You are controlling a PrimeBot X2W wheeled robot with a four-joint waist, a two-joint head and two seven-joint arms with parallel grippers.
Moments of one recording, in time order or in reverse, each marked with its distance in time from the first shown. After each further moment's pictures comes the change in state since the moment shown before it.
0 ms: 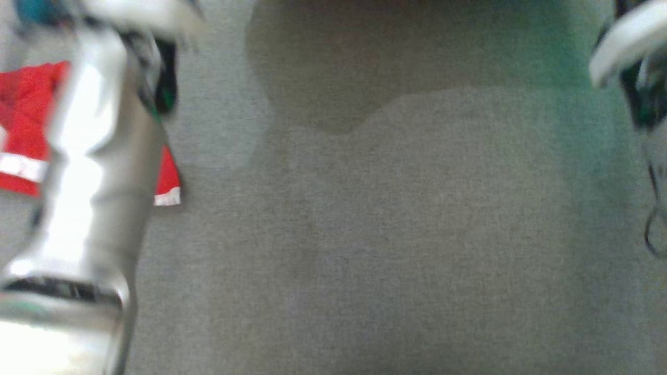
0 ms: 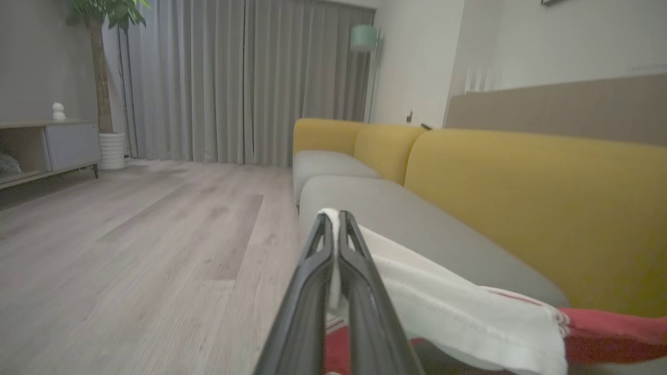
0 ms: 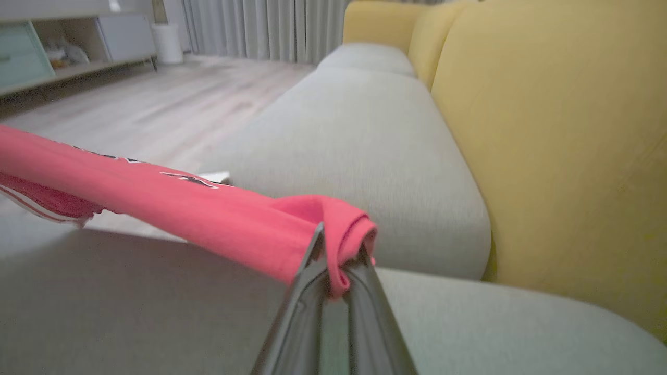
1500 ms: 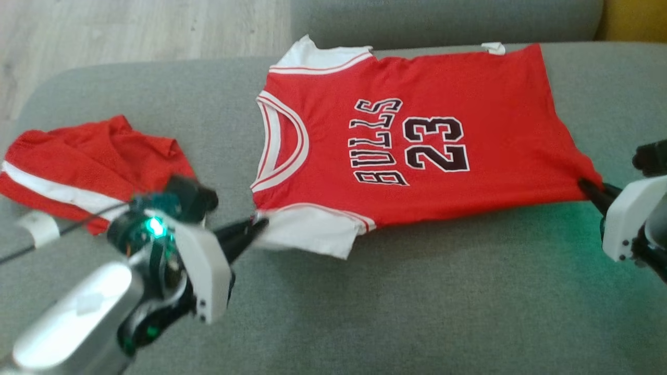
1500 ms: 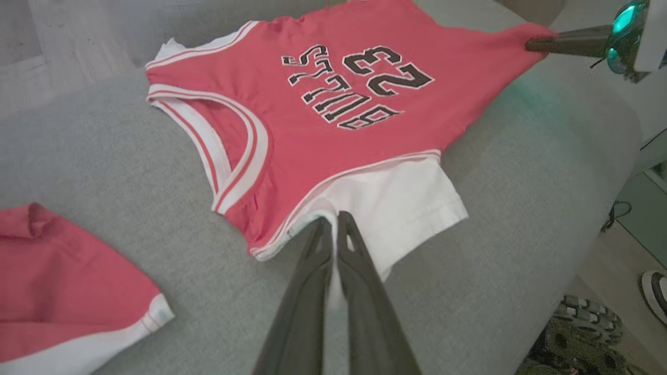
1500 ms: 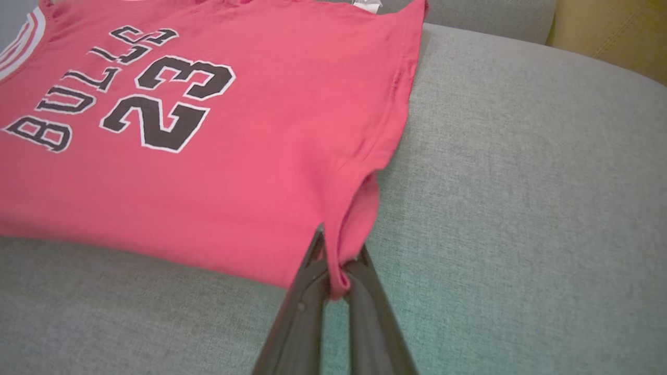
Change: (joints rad) left arm 0.688 0.541 -0.523 -0.910 -0.453 0.001 0.806; right arm 0.431 -0.375 0.579 -0.249 0.629 0.000 0.300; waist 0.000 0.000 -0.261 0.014
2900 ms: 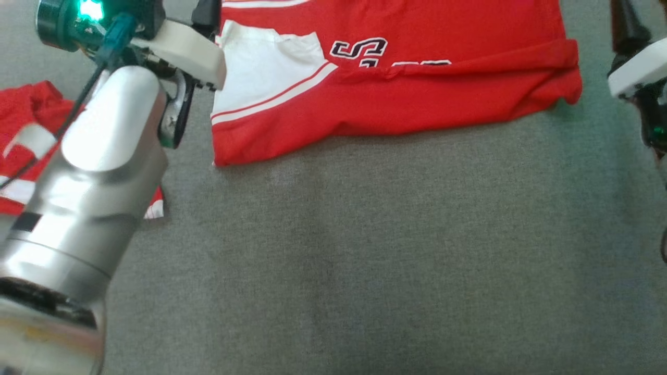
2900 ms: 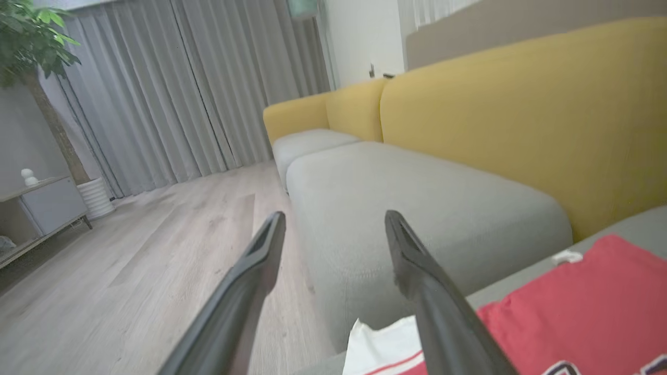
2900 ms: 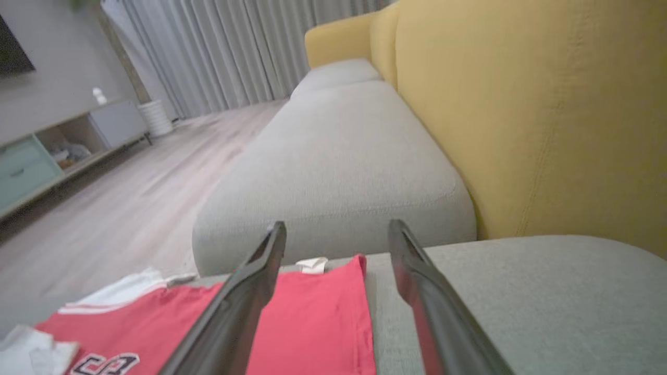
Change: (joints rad) left arm -0.637 -0.397 0.076 0.828 0.368 0.184 -0.750; right arm -0.393 0.236 -0.211 0.272 -0.019 0.000 -0.405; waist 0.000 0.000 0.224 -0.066
